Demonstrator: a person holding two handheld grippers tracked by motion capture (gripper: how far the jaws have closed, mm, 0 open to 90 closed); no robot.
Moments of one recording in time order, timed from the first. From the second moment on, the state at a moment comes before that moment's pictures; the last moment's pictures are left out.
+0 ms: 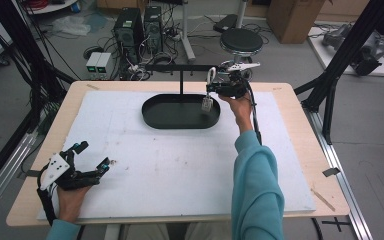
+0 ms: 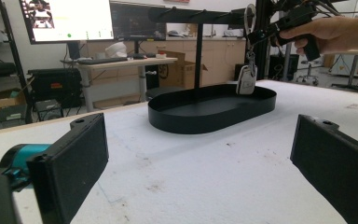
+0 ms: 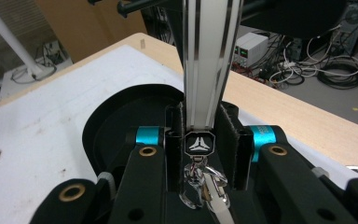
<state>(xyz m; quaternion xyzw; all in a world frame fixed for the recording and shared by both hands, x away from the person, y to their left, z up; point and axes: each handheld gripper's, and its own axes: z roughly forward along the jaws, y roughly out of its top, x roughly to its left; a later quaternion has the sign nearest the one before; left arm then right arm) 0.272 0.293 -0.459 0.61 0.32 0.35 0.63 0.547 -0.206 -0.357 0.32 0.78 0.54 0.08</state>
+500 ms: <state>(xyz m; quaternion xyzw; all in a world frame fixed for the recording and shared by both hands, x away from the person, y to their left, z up) 0.272 0.292 -0.459 0.61 0.32 0.35 0.63 0.551 -0.215 -0.366 0.36 0.76 0.55 0.03</state>
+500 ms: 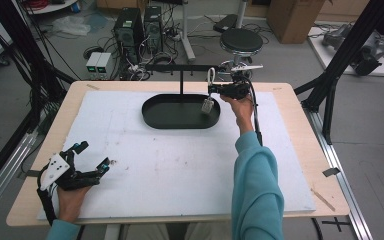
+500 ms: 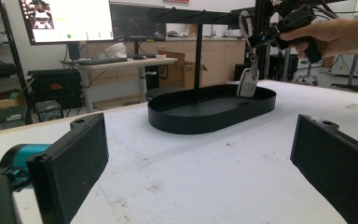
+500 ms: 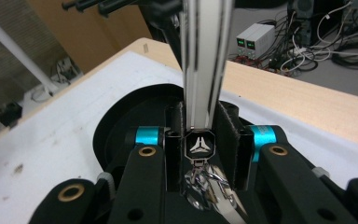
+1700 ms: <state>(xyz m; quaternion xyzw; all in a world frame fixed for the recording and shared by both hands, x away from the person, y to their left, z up) 0.271 0.292 -0.459 0.61 0.32 0.35 0.63 0.539 -0.204 -0.363 0.38 0.77 0.49 0.12</state>
